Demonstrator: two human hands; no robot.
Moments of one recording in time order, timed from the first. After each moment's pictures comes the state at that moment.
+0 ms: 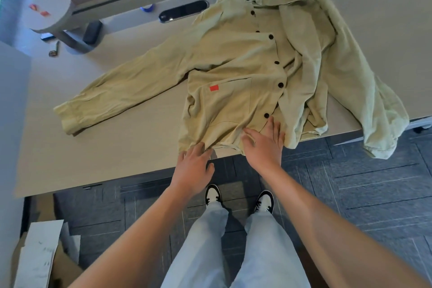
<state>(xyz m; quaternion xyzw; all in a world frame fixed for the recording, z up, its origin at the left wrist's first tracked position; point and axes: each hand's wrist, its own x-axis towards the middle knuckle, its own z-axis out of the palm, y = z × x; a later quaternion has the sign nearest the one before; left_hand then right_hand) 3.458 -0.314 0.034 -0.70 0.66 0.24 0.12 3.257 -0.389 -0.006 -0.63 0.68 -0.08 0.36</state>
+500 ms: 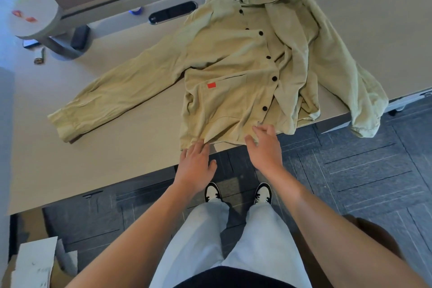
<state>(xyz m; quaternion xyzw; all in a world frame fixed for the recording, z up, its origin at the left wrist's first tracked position) 3.476 -0.300 0.040 -0.68 0.68 0.26 0.10 3.266 -0.351 0.019 -0.58 0.70 -0.15 0.39</state>
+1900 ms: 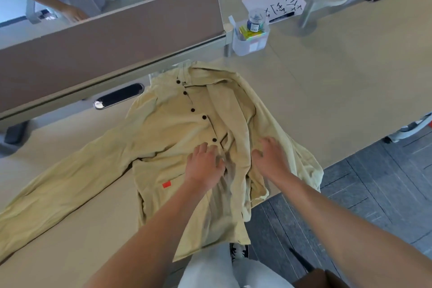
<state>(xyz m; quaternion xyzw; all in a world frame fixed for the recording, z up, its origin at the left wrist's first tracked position) 3.310 -0.564 0.106 -0.65 0.70 0.29 0.04 3.092 -0.565 0.075 -0.57 0.75 -0.08 0.34</state>
